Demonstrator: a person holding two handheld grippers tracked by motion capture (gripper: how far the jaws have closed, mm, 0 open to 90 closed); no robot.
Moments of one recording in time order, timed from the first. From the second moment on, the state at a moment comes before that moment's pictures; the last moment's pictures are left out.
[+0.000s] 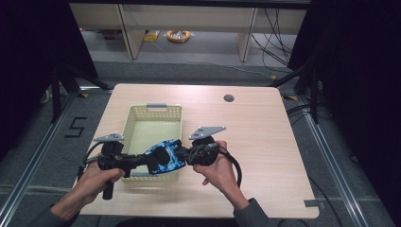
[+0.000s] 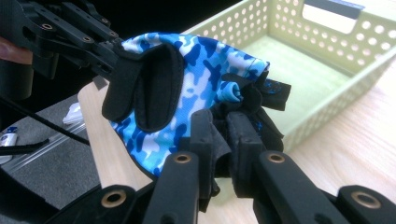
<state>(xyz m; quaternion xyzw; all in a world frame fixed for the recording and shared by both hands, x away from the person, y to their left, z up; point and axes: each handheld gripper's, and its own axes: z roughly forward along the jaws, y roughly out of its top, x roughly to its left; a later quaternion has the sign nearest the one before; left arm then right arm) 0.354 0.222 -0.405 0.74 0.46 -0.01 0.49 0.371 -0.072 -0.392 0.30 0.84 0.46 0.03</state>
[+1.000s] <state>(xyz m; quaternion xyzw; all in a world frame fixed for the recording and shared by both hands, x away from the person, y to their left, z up) 0.397 0.248 -0.448 0.78 0.50 -0.01 0.38 0.403 0.001 -0.443 0.32 0.87 0.36 0.03</state>
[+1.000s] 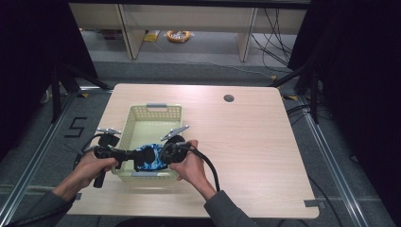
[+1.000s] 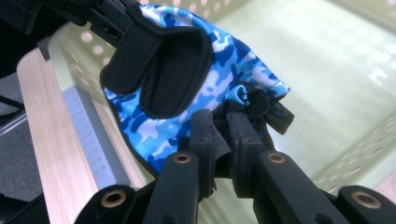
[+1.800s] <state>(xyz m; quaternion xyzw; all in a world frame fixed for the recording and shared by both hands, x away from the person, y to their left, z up) 0.399 0.247 -0.443 0.81 0.49 0.01 0.33 0.404 0.009 -0.454 0.32 0.89 0.32 0.04</state>
